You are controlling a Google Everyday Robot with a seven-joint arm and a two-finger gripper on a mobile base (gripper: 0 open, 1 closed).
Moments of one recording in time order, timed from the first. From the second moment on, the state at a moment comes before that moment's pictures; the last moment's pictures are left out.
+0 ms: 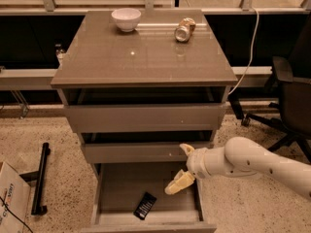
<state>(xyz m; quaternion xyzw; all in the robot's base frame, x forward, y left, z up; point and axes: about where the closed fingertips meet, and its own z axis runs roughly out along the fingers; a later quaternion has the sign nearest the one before) 0.515 -0.080 0.557 -0.50 0.76 0.24 0.34</state>
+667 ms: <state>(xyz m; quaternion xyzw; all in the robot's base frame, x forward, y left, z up) 0.533 -0.091 0.507 -0.48 0.75 0.29 0.34</state>
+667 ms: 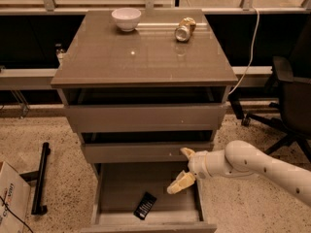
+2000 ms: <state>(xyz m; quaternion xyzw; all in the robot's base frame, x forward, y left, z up) 0.559 -0.064 0.364 -0.38 0.78 0.29 0.39</state>
